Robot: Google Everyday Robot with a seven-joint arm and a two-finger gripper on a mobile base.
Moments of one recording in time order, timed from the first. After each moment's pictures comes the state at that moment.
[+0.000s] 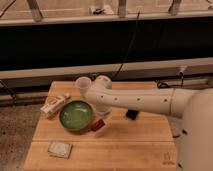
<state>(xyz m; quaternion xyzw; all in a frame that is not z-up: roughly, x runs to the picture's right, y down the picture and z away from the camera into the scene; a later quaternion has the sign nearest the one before) -0.010 0.164 0.789 -0.32 -0.03 -0.23 0.92</state>
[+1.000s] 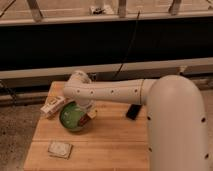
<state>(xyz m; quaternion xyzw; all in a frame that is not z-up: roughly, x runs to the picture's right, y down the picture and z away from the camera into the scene) -0.080 0.133 0.807 -0.31 -0.02 -0.28 0.91</state>
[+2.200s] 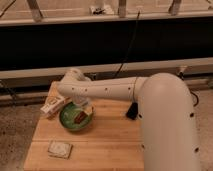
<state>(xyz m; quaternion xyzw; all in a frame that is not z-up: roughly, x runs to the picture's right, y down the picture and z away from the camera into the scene) -0.099 0.120 0.811 -0.31 -0.02 -0.30 0.90</state>
